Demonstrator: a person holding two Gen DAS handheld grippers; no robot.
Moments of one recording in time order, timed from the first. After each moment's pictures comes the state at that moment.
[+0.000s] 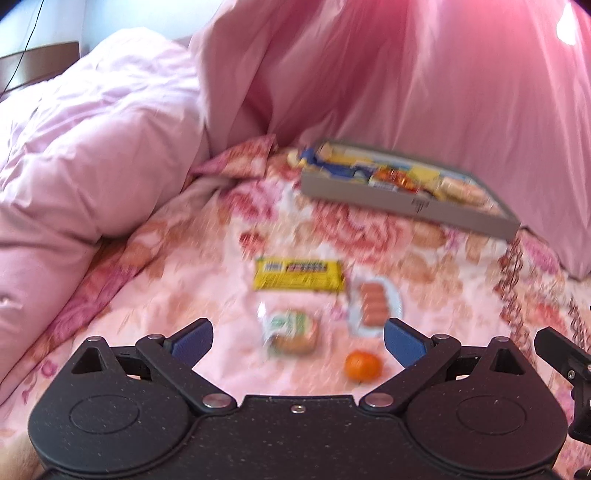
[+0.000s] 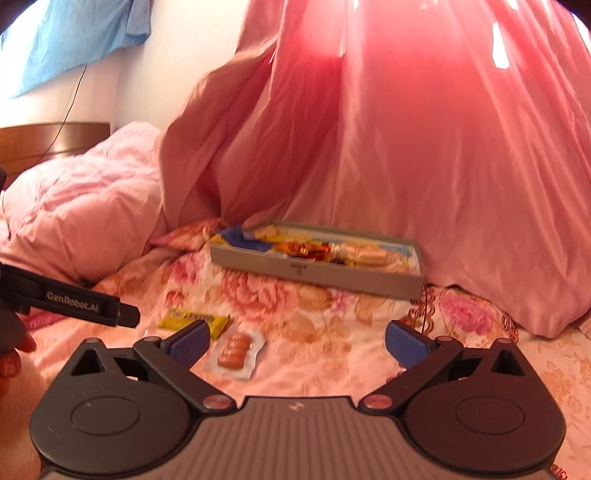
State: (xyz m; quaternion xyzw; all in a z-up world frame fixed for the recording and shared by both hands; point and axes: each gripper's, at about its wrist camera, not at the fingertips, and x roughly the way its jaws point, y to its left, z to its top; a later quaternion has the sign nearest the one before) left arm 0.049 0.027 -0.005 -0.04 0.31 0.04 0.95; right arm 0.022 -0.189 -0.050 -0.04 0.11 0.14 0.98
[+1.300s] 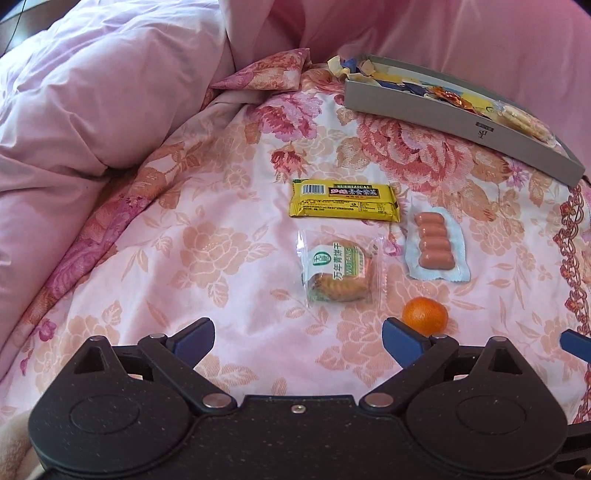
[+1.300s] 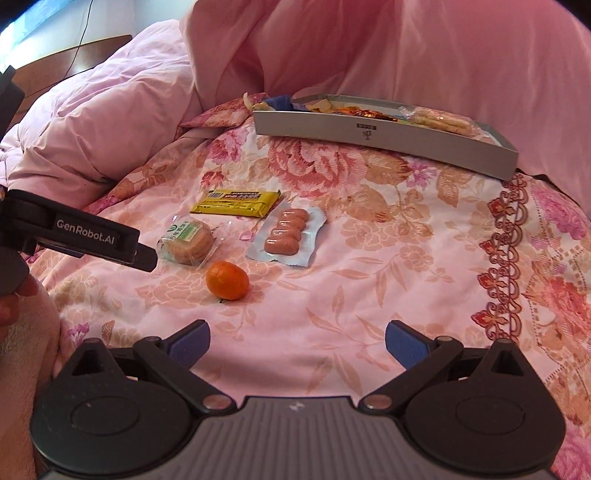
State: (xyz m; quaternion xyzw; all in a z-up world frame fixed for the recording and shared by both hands) left arm 0.096 0.046 -0.048 -0.04 0.42 0.08 0.90; right arm 0.077 -0.150 -0.113 -0.06 0.29 0.21 0.93
